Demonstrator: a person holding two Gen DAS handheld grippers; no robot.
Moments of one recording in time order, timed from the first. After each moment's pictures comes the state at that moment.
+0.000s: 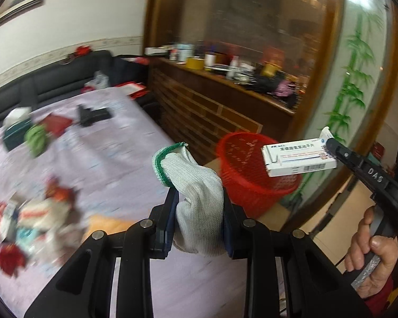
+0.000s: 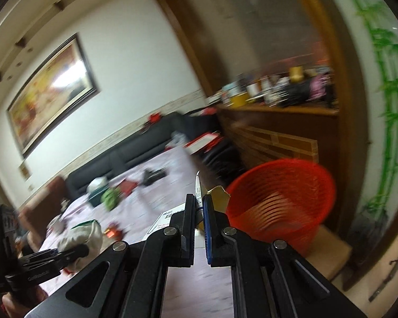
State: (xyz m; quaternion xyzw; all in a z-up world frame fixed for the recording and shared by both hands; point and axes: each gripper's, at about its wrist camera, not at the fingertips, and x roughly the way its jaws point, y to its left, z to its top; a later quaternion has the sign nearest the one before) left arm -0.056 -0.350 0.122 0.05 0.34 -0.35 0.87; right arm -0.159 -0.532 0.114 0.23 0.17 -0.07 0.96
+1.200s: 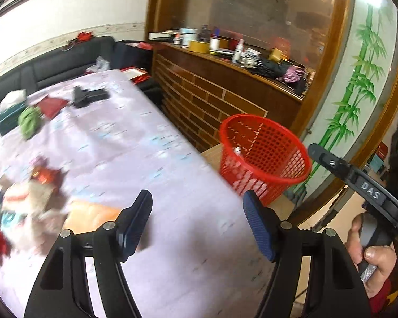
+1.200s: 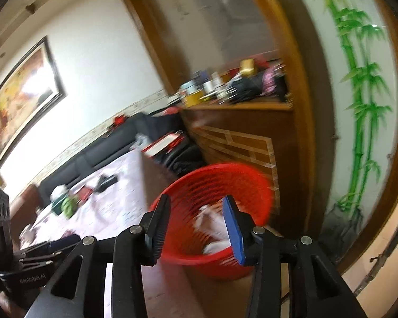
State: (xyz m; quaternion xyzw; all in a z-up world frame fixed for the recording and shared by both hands) left arm -0.052 -0.342 0.086 0.04 0.37 -0.32 0.87; right arm -0.153 -0.604 0.080 0.23 0.20 -0.12 0.94
